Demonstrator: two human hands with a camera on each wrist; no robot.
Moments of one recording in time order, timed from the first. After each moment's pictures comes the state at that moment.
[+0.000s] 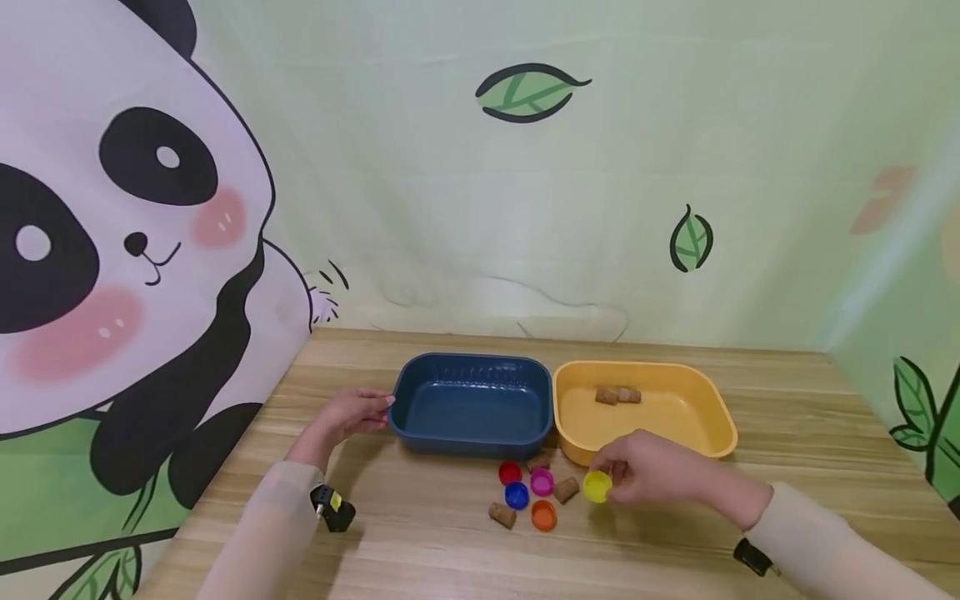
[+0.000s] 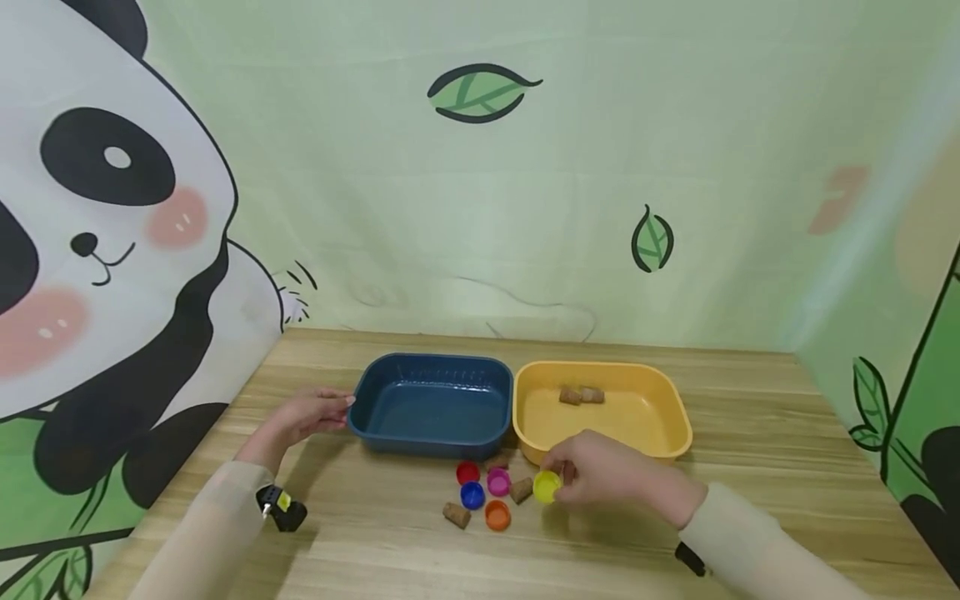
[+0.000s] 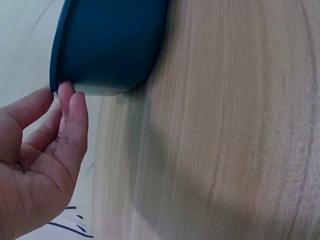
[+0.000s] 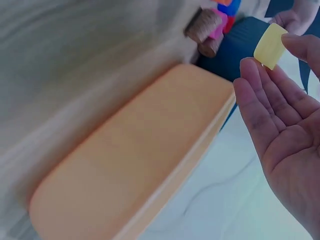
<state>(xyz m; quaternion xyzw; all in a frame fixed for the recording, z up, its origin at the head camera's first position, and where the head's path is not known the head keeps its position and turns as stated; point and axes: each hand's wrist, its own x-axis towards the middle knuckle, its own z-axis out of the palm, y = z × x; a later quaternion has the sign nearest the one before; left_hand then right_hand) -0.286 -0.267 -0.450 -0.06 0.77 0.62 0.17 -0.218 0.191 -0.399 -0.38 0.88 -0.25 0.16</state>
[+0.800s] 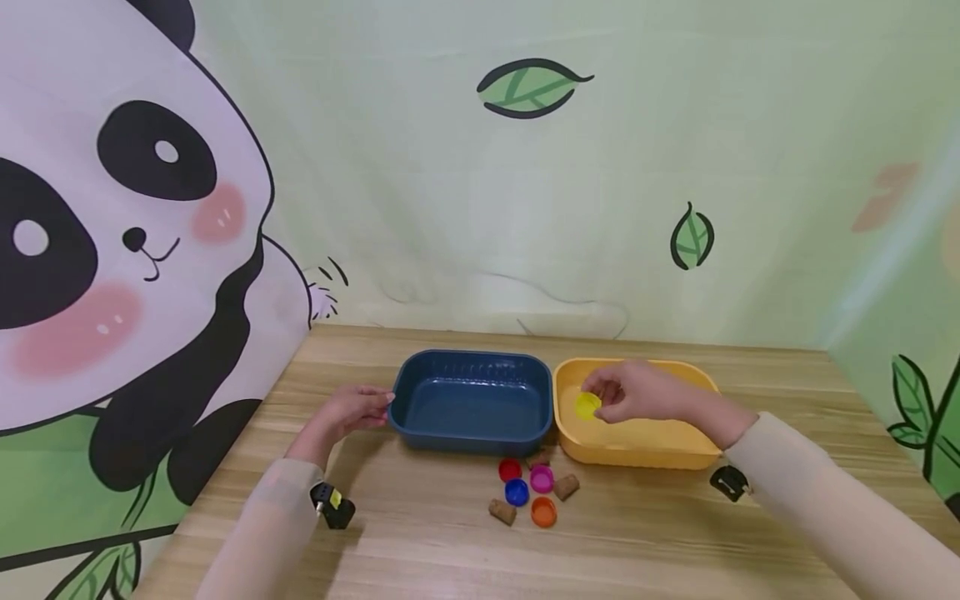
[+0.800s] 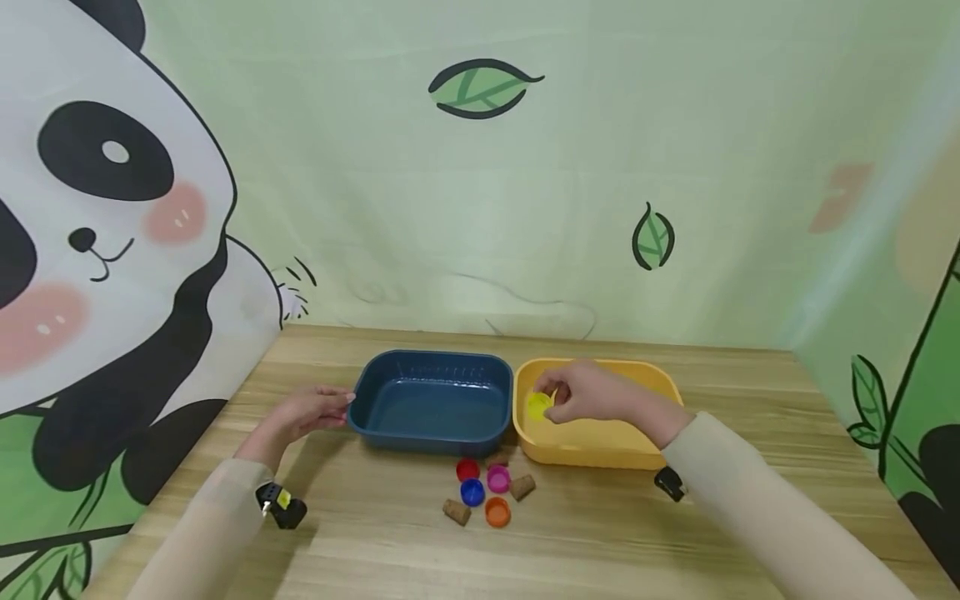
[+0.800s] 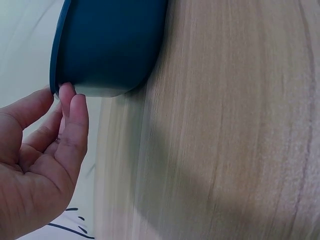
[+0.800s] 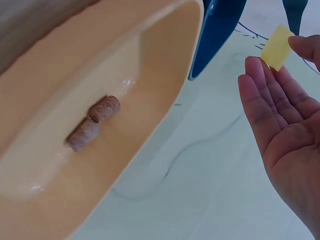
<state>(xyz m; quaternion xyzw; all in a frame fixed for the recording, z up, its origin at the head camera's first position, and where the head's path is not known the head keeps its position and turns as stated) -0.287 -0.268 -0.450 -0.06 0.78 0.60 0.18 -0.271 0.184 -0.351 -0.33 0.89 -0.27 0.15</state>
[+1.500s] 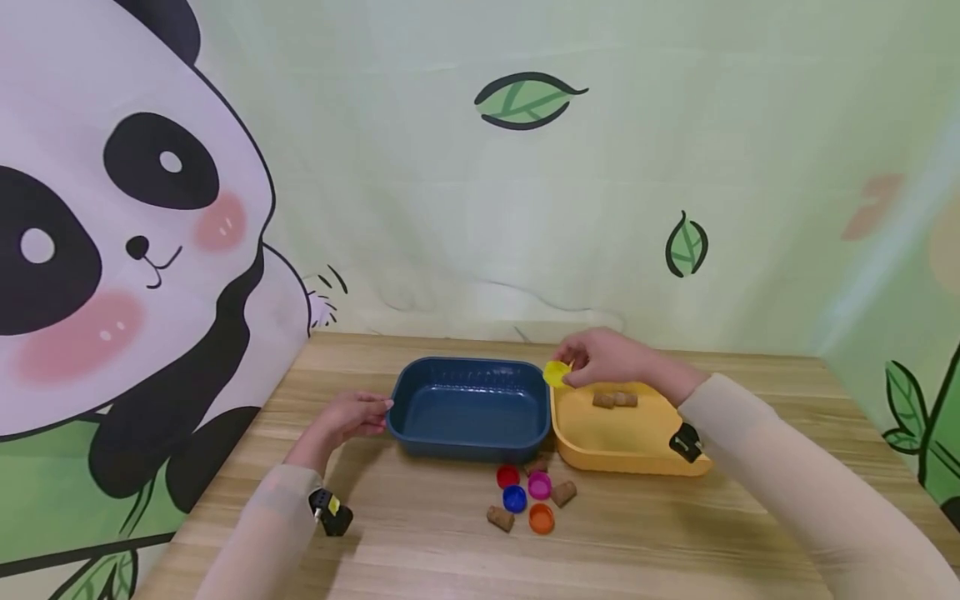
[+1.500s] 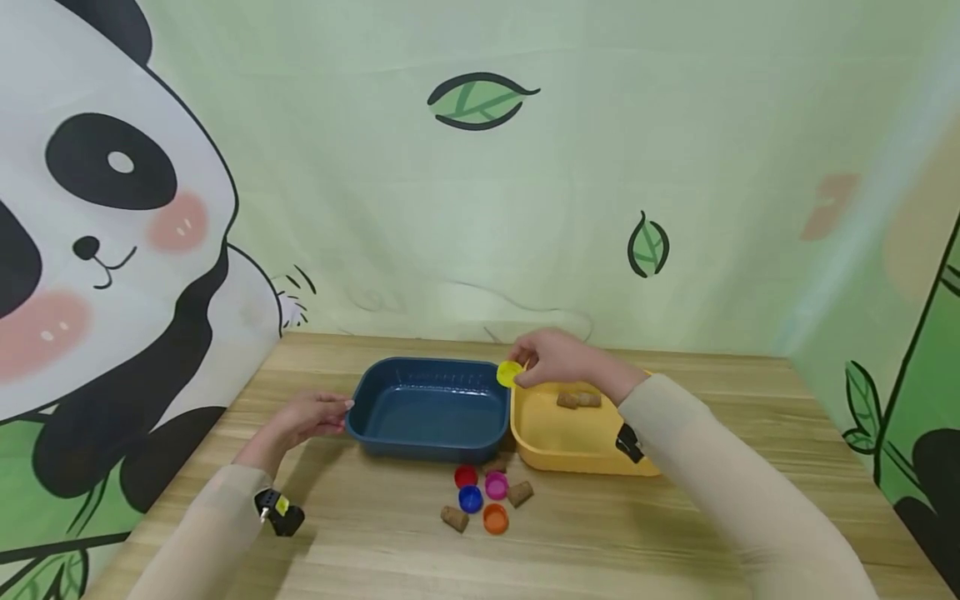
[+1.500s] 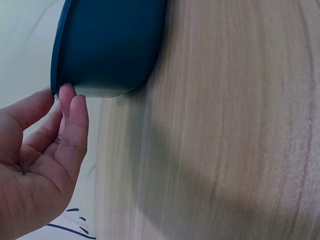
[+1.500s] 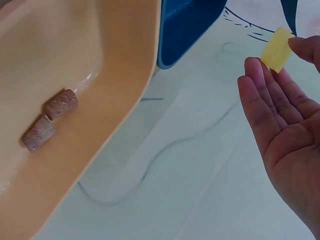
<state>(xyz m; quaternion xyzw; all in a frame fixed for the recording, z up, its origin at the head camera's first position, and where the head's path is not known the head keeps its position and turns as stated) -0.286 -0.265 -0.450 -0.06 0.78 0.60 0.17 -0.312 0.151 -0.330 -0.35 0.90 -0.24 0.12</state>
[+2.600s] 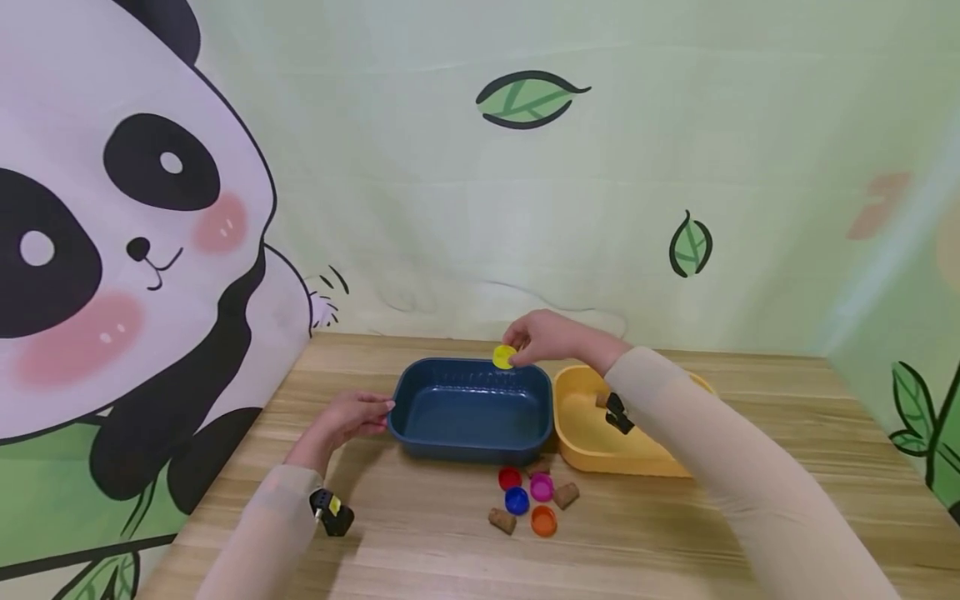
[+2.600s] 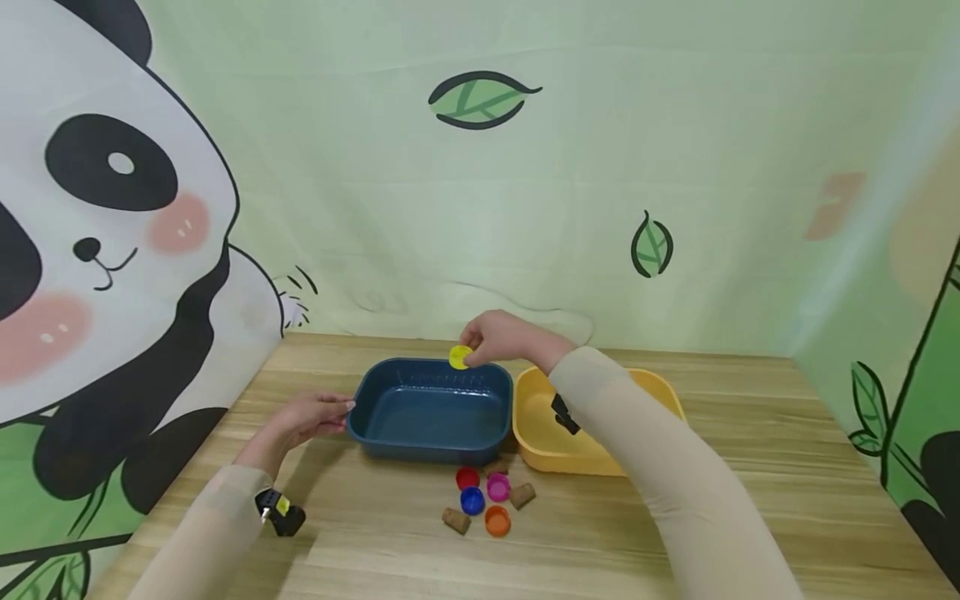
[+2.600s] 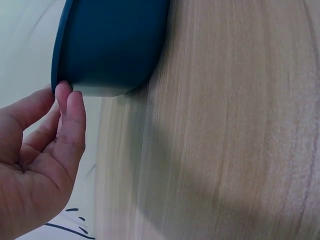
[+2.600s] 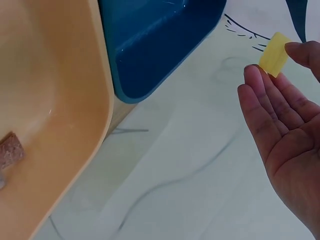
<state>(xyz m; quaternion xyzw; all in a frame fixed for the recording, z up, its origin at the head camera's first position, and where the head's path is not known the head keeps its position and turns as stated) -0.286 -0.266 -0.449 -0.05 0.77 0.61 0.17 -0.349 0.077 -0.325 -0.33 0.91 -0.22 0.15</state>
